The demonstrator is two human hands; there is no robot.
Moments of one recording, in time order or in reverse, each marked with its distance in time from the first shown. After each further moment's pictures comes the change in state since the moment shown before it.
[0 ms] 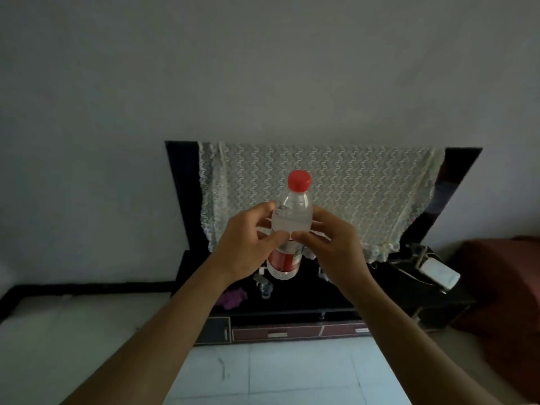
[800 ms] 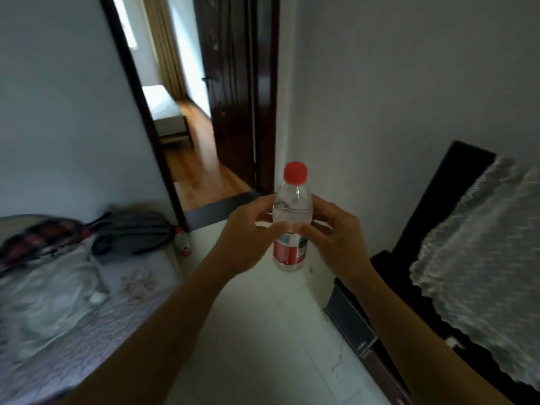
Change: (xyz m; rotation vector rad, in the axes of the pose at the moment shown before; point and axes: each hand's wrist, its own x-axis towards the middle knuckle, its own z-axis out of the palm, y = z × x) left_hand -0.226 0.020 -0.097 0.348 0.924 -0.572; right_hand -0.032 -0.037 0.241 0.281 -1.017 -0.258
